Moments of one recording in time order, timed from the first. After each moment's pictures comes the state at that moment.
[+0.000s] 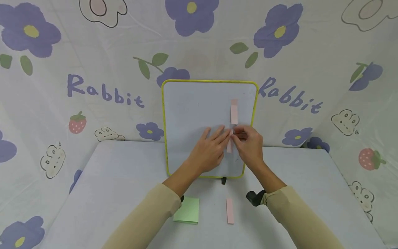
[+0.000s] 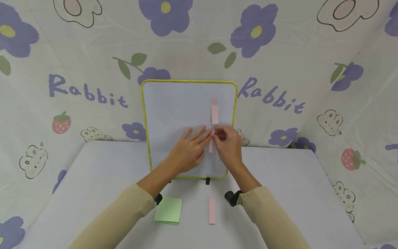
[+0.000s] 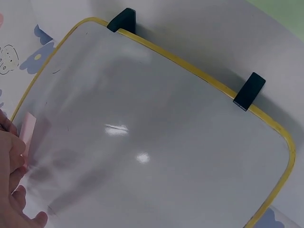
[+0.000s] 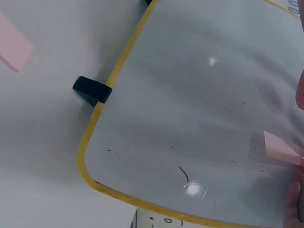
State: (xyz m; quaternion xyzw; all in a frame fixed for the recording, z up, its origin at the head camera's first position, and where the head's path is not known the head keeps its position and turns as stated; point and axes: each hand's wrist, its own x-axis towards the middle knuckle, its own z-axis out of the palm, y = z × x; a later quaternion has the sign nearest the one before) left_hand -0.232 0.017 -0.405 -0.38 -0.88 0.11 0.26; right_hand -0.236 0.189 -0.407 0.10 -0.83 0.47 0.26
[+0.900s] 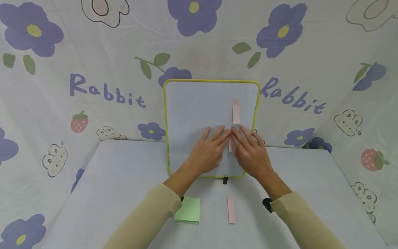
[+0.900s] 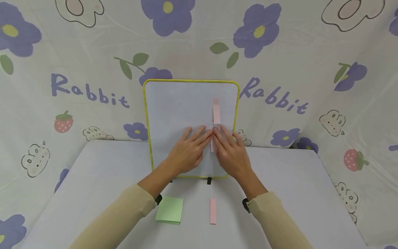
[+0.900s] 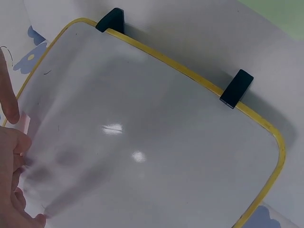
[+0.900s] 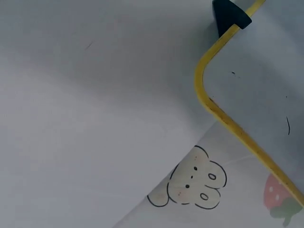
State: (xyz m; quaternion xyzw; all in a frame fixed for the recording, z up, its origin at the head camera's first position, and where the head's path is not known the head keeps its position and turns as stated) left_hand -0.235 0.013 -0.411 -0.37 -0.89 0.14 0.22; right_hand -0.238 0.221 -0.444 0.33 -0.85 -0.02 0.41
